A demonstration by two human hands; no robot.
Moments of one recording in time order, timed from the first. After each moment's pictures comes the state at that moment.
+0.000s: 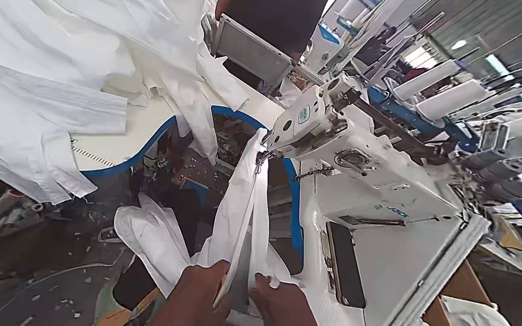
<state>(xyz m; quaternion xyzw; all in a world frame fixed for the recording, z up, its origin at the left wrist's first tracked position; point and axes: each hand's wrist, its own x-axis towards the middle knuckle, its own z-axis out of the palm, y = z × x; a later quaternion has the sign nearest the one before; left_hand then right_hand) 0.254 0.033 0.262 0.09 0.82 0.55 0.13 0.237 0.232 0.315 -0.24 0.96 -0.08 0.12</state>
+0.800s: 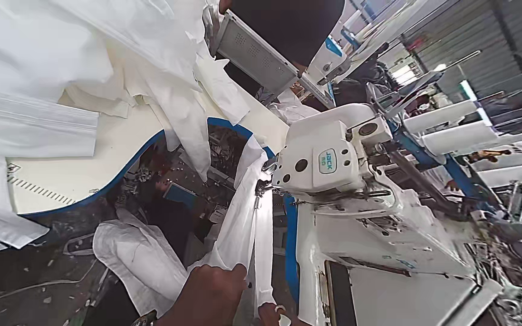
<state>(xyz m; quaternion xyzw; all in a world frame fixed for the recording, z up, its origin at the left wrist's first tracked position) 0.165 0.057 0.225 0.16 0.86 0.44 -0.18 0.184 0.210 0.332 -0.23 0.97 -0.02 0.10</state>
